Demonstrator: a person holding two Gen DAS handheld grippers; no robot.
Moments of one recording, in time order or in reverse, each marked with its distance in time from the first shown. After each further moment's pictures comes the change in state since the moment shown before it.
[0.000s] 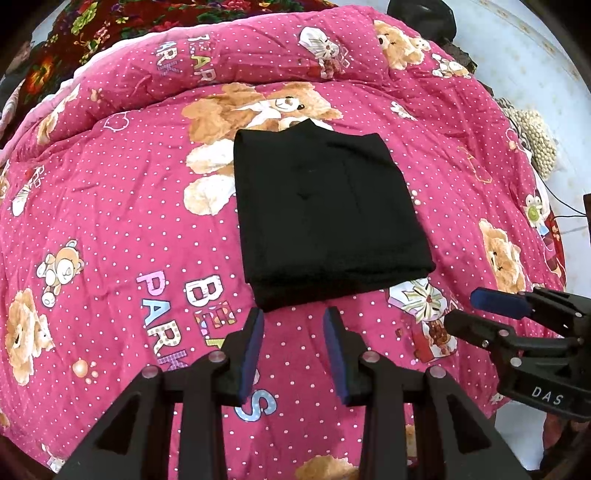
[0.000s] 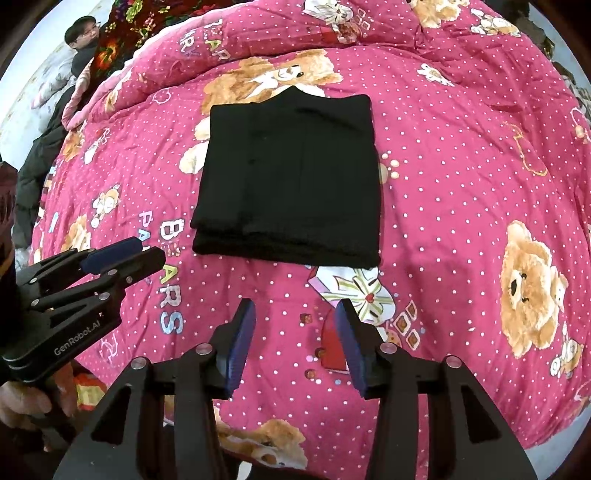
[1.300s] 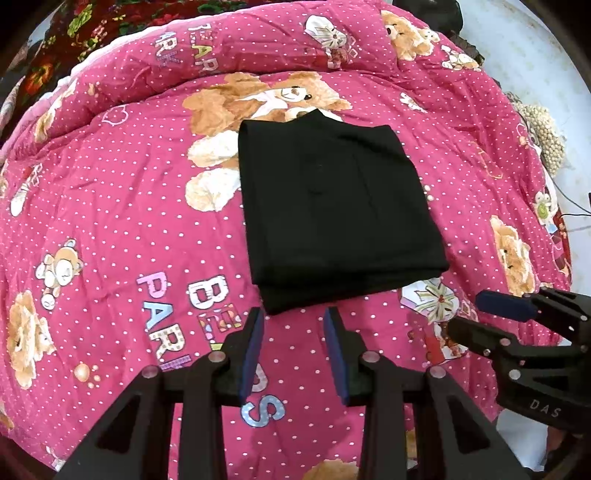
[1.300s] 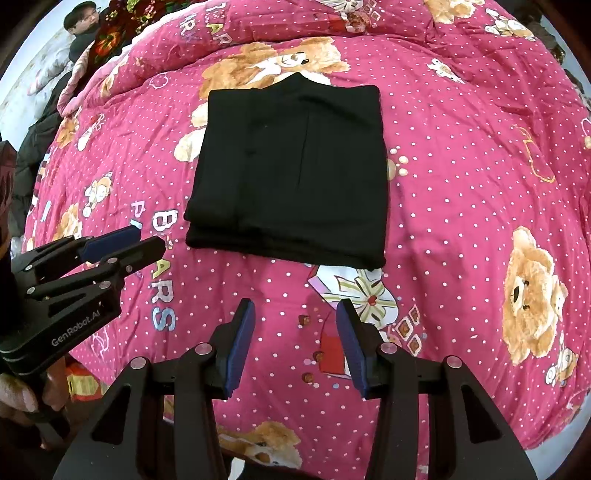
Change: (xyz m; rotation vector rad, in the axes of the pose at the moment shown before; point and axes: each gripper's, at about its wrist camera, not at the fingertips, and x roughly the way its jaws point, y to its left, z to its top) left arm 0.013 0.004 0.006 0.006 0.036 0.021; right arm 0.014 0.005 0.005 -0.026 0.051 -0.021
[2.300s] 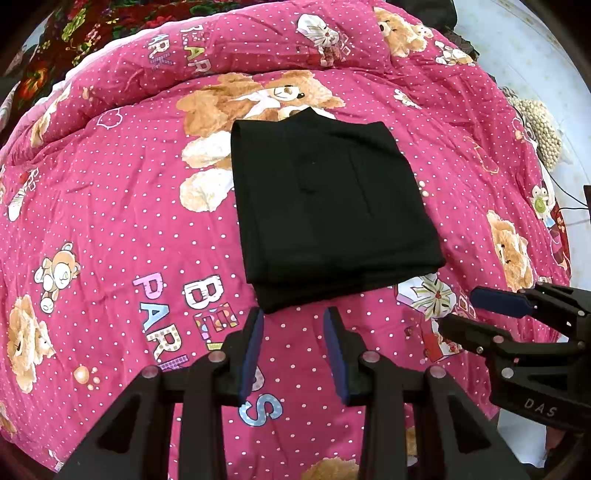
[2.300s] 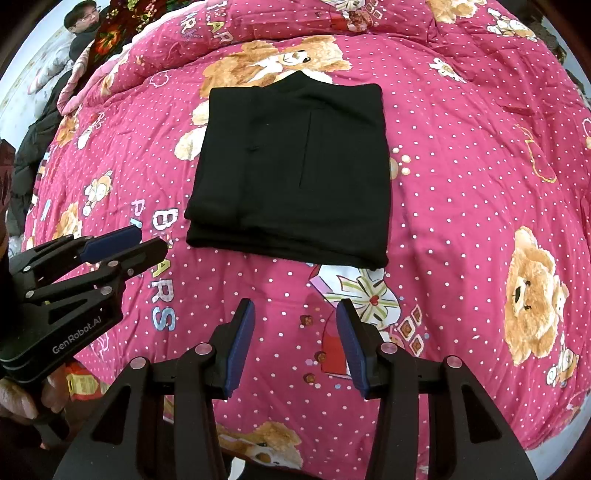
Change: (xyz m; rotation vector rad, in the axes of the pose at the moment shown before) left arm 0.000 -0.003 0.000 0.018 0.008 -0.014; right arm 0.002 0.002 0.000 -0.002 0.004 0.000
